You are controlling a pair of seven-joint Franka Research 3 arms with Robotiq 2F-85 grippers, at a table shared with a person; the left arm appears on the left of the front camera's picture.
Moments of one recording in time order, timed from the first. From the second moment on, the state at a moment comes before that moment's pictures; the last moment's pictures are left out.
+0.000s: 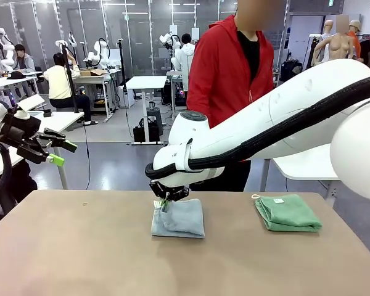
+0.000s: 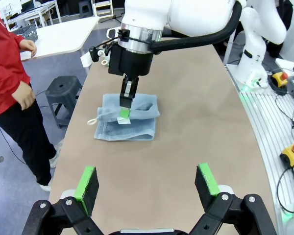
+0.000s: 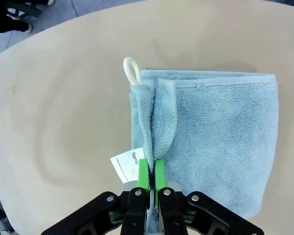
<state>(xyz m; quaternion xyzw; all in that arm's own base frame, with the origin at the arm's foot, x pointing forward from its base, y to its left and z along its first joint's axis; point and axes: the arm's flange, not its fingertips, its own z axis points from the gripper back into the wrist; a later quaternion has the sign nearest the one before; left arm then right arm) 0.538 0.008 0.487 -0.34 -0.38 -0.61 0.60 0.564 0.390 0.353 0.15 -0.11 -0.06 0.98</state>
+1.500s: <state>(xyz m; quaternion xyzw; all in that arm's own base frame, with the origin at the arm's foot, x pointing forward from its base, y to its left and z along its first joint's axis) 0.538 0.008 0.487 -0.34 -0.38 -0.61 0.60 0.551 0.314 0.390 0.13 -0.06 -0.05 0.99</state>
